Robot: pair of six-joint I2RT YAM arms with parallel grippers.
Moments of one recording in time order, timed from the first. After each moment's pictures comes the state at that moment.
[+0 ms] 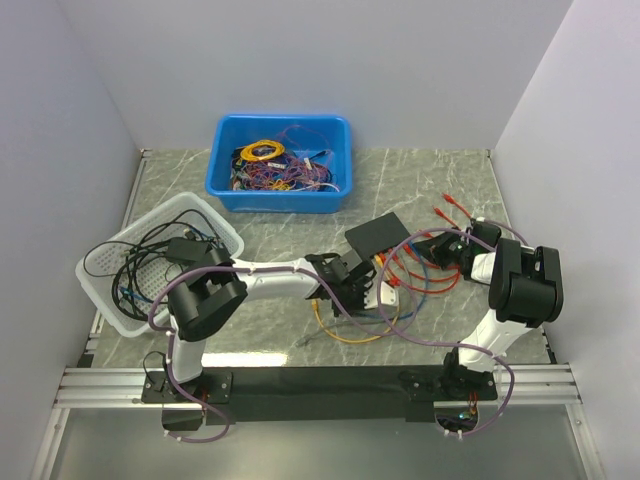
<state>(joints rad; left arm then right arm) -1.06 1.93 1.25 -0.37 0.23 0.49 -0.27 1.73 0.58 0.43 -0.65 0.87</state>
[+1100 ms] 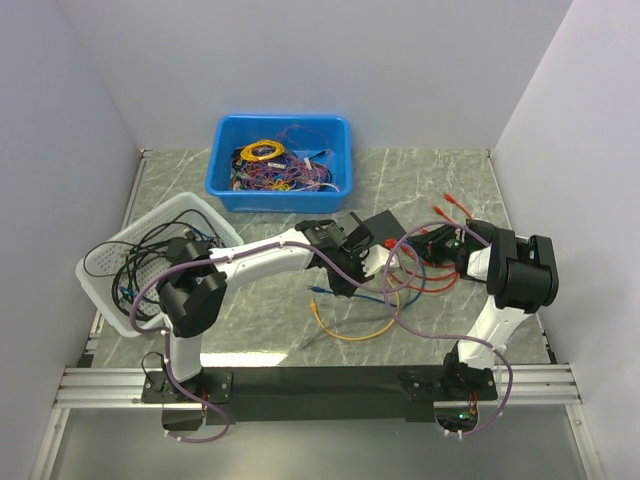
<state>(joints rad) -0.98 1.89 1.49 -0.69 0.35 0.34 -0.24 1.84 0.62 0.54 -0.69 1.01</state>
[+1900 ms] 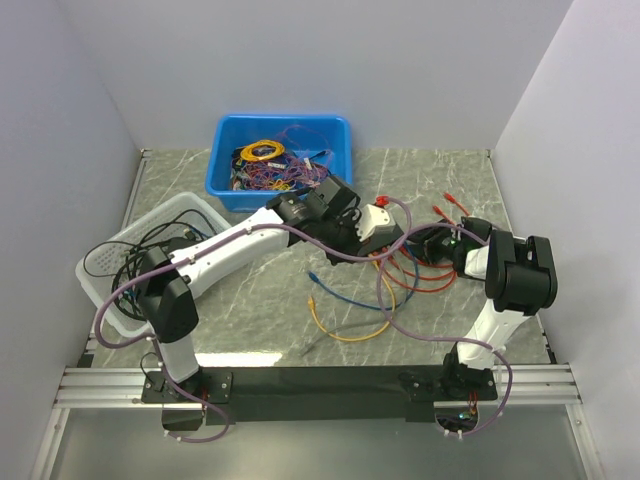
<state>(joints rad) -0.89 1.78 1.65 -0.76 0.37 0.31 -0.21 1.81 0.62 0.51 -0.70 1.02</state>
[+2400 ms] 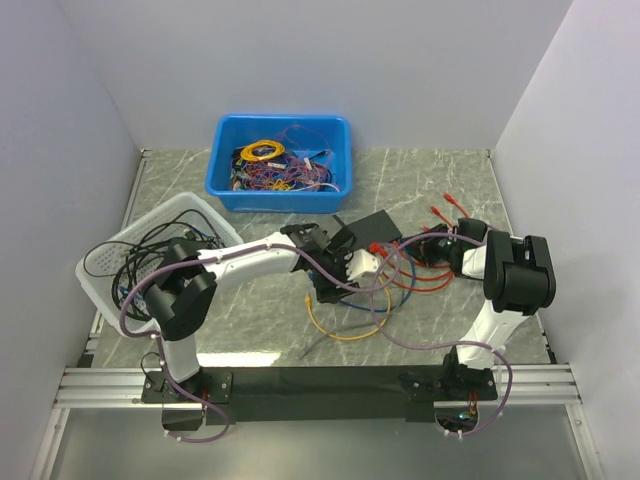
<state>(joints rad) -0.92 1.81 1.35 -0.63 0.30 0.48 -0.18 1.81 0.62 0.47 -0.65 1.04</state>
